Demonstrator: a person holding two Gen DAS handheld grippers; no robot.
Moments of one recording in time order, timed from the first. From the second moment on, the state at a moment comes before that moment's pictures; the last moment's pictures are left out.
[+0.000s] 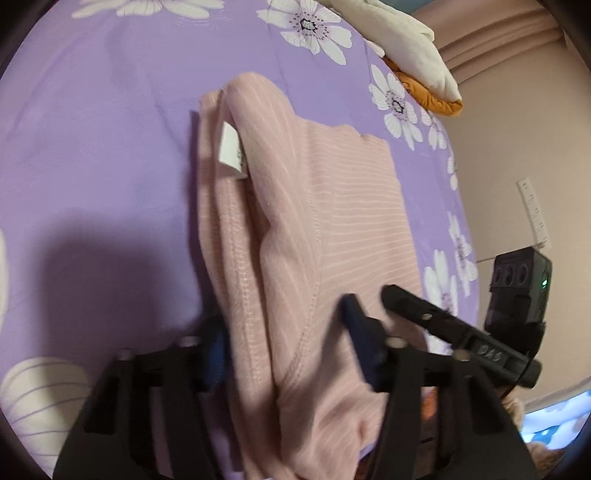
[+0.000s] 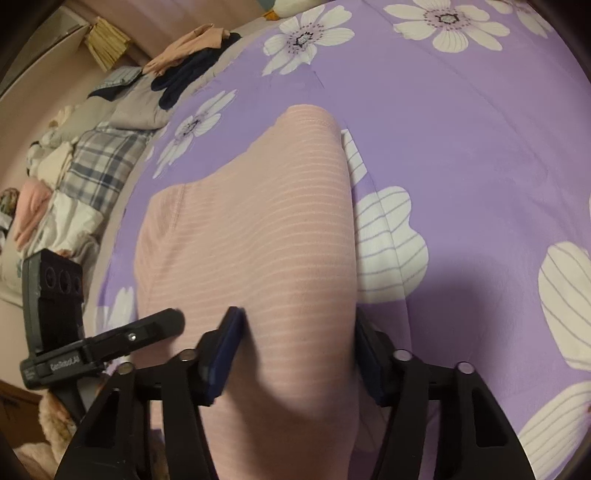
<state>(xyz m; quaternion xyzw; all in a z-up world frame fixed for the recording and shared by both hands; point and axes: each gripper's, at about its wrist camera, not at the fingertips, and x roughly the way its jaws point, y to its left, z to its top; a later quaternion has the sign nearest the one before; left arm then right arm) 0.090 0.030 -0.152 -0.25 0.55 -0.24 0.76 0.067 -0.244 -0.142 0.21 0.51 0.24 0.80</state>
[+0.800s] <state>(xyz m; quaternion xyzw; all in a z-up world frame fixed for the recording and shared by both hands) 0.117 -0.039 -0.045 -0.17 0.42 -0.29 0.84 0.084 -0.292 -0.053 0.19 0.36 0.22 0.89</state>
